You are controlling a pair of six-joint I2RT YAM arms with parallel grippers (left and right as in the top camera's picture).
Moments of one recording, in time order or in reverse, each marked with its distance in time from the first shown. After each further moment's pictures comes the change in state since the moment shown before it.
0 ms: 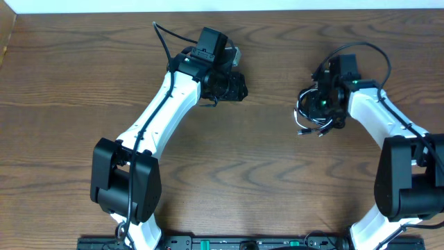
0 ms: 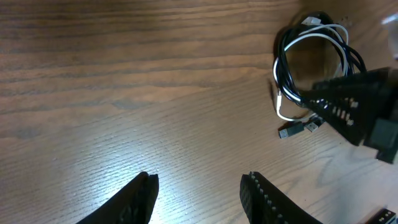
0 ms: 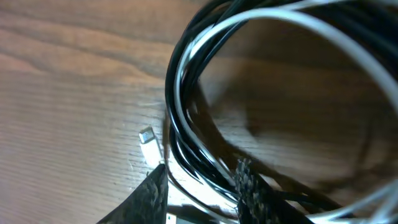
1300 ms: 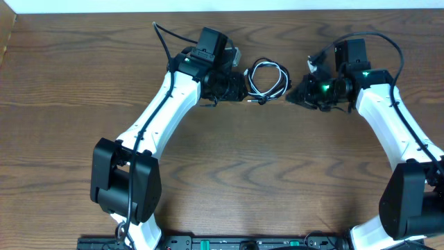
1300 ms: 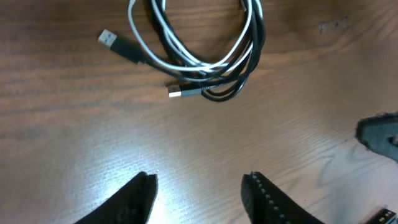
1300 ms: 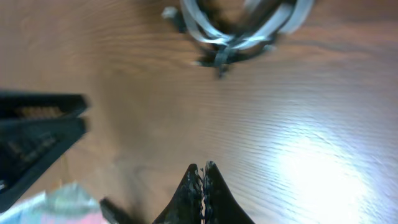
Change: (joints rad) left arm -0.003 0.000 0.000 0.007 0.001 -0.001; right arm 0.022 -0.116 0.130 -0.157 -0.393 0.360
